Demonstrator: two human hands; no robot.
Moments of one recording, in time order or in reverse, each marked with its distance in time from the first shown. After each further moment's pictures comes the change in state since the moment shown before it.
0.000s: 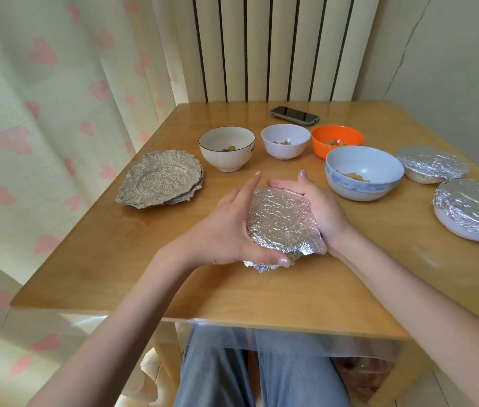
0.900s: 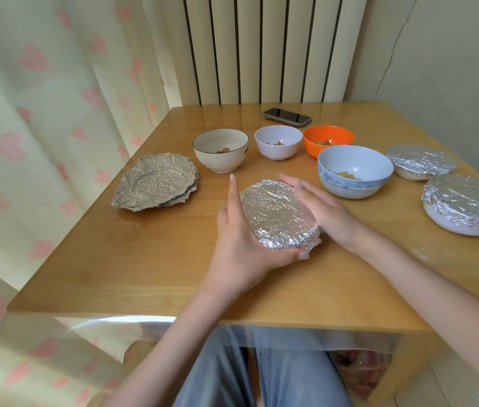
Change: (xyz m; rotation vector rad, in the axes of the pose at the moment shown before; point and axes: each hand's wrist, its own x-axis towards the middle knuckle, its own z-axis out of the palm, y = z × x) left_hand -0.006 0.010 0.061 -0.292 0.460 -0.077; right_hand -0.015 -0.002 -0.026 -0.313 -0.099 -0.085
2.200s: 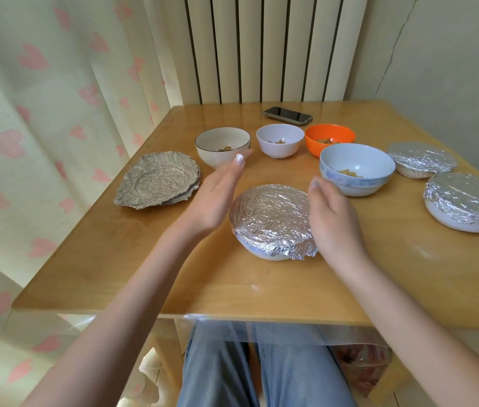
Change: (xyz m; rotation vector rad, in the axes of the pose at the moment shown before) left_hand 0.061 0.004 -0.054 -0.063 -0.172 0.138; right_hand -0.022 -0.022 0.040 -0.174 0.589 0.057
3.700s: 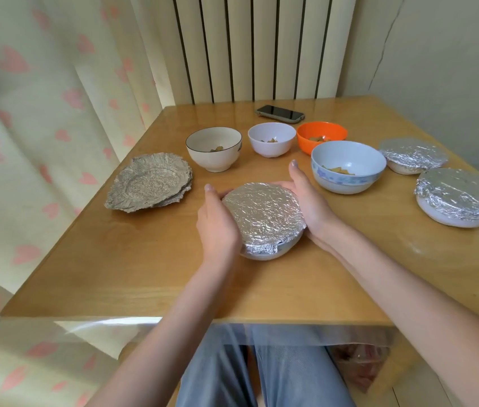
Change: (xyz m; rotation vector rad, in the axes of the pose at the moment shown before) left_hand -0.010 -0.009 0.057 -0.468 0.615 -0.483; right_hand 0.043 0.012 0.016 0.335 -0.385 0.313
